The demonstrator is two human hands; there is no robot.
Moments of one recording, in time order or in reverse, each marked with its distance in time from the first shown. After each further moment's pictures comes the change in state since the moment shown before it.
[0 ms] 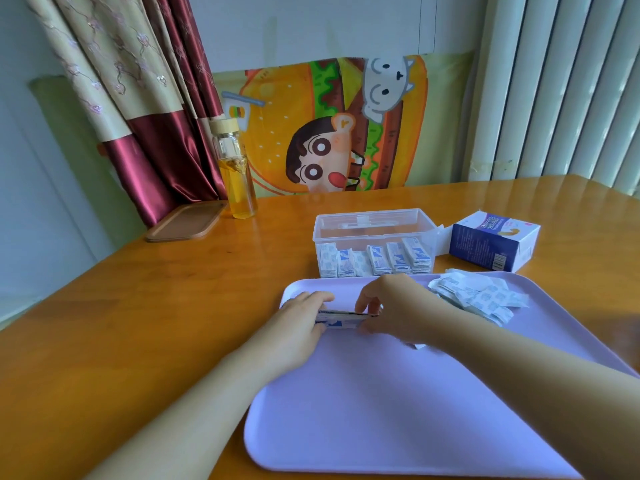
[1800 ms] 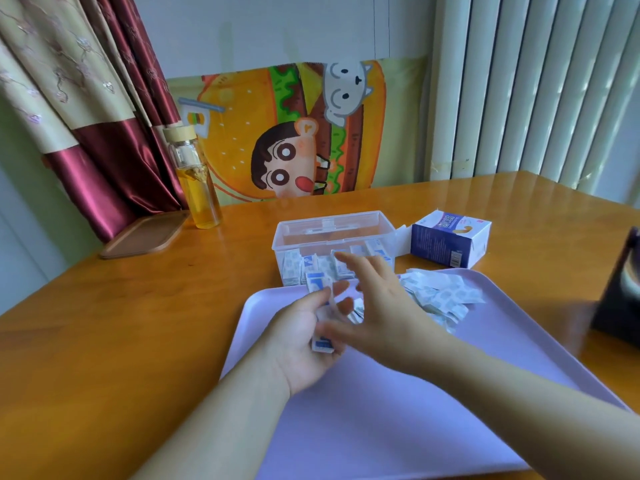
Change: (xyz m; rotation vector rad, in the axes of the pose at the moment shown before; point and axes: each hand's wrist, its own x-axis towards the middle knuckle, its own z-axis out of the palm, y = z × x) left_hand 0.008 0.090 -0.003 -1.646 -0.140 -0.573; right_hand -0.044 0.002 -0.002 0.380 0.383 -0.074
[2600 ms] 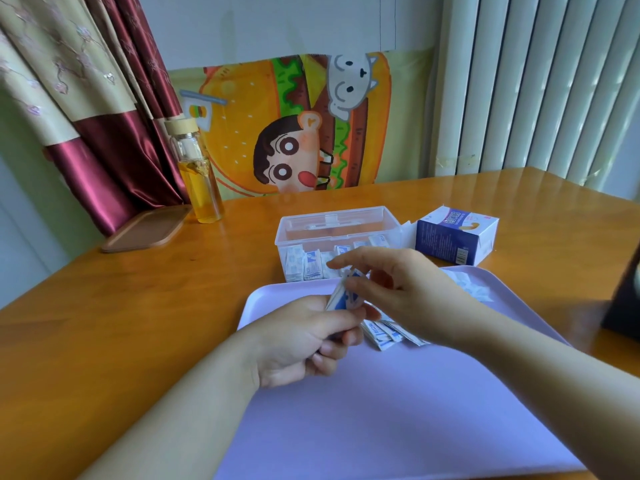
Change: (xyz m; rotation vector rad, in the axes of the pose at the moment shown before) left_hand -0.013 0.013 -0.013 0.589 -0.269 0.014; right_hand 0.006 -0.008 -0.032 0.158 -0.067 -0.095
